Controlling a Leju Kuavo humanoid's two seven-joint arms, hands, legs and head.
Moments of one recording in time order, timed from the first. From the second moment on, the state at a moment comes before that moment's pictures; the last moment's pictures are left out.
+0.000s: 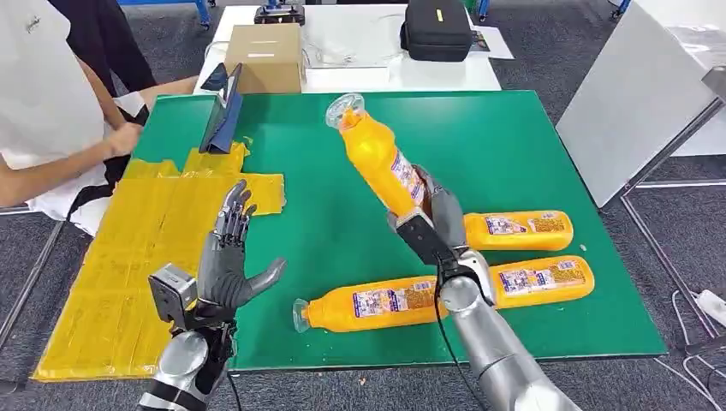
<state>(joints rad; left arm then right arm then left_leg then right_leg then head) -0.09 -0.09 -0.27 -1.47 -0.04 0.07 -0.55 -0.46 0.11 0.29 -0.95 0.43 -0.28 -0.38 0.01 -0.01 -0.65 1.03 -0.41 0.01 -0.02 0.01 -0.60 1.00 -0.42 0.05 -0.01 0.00</state>
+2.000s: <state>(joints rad) -0.08 -0.09 -0.29 -1.51 0.27 -0.04 -0.54 -0.41 0.20 0.81 -1.07 0.60 -0.31 -0.42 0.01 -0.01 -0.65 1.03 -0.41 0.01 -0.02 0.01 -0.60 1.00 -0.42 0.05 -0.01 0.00</state>
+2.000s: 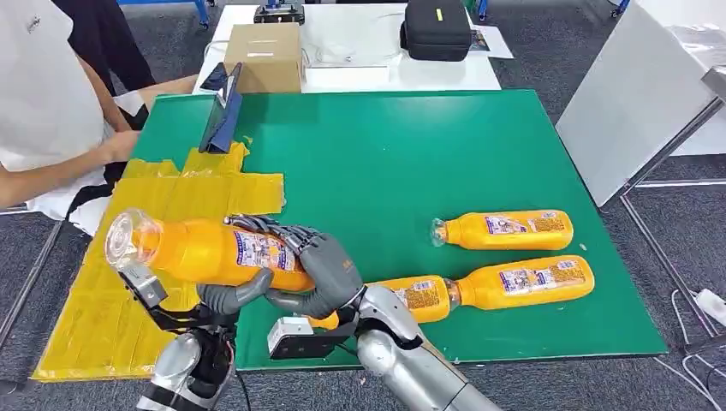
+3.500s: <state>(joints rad) -0.36 0.18 -0.20 -0.98 -1.31 0.47 -0.08 -0.22 -0.02 0.65 -1.78 0.79 -0.50 -0.28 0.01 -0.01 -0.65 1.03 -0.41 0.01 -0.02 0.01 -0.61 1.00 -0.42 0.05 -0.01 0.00</state>
